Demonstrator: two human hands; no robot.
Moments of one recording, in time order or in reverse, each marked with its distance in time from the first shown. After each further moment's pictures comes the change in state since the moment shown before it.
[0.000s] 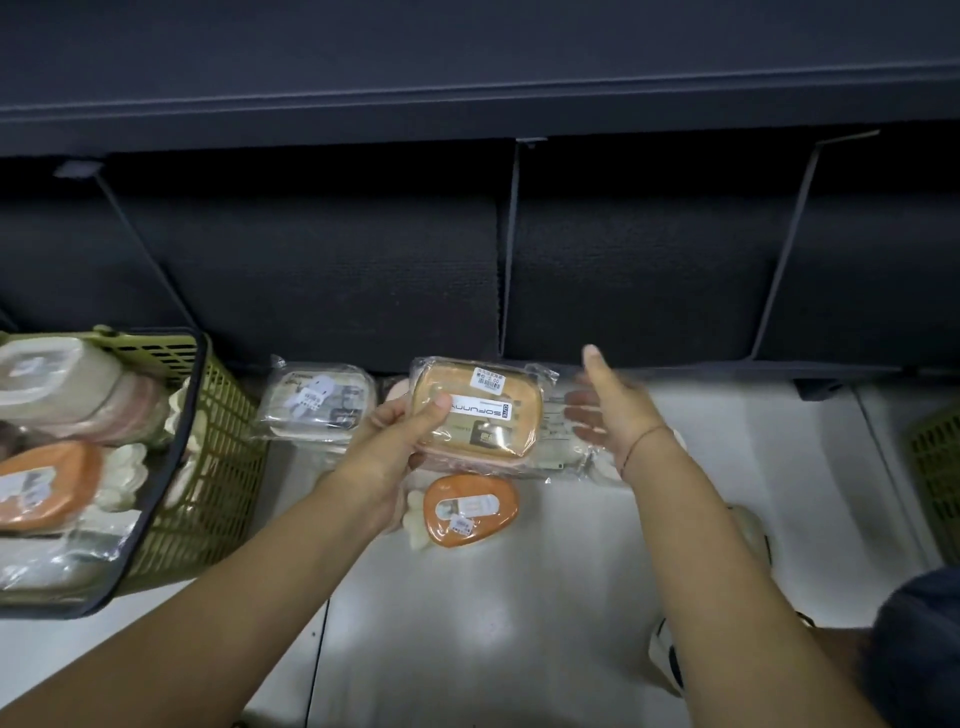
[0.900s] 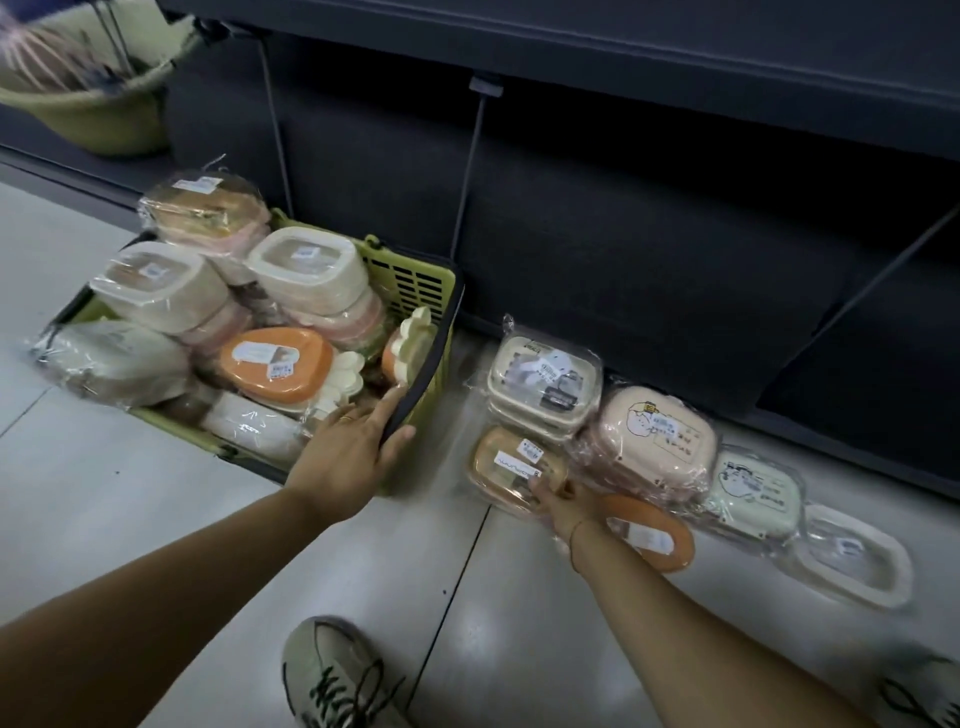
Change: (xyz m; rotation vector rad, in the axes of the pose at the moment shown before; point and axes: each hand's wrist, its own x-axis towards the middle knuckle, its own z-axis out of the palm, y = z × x) left_hand 0.017 -0.015 -0.281 1.411 0.265 0.472; right_hand 0.009 0.182 0.219 -0.484 -0.224 0.133
